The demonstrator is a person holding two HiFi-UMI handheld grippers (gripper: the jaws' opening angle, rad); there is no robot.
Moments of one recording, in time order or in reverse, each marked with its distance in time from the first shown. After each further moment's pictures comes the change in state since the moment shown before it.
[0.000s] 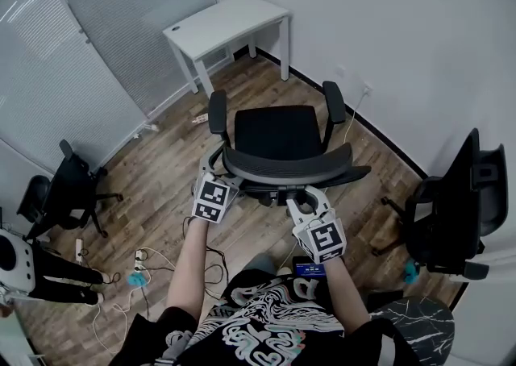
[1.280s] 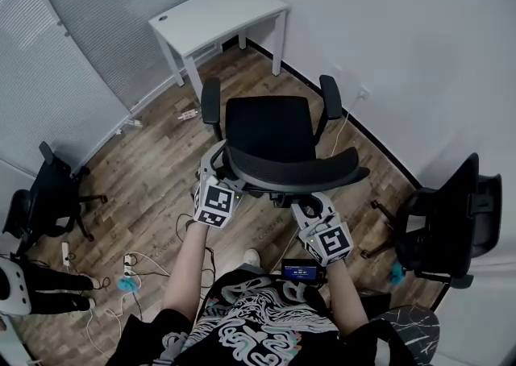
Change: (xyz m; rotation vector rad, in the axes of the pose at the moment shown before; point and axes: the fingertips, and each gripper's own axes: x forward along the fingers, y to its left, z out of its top) left arm 0.067 0.072 -0.004 0.000 -0.013 -0.027; right arm 0.089 -0.042 -0.001 0.029 0.028 0.012
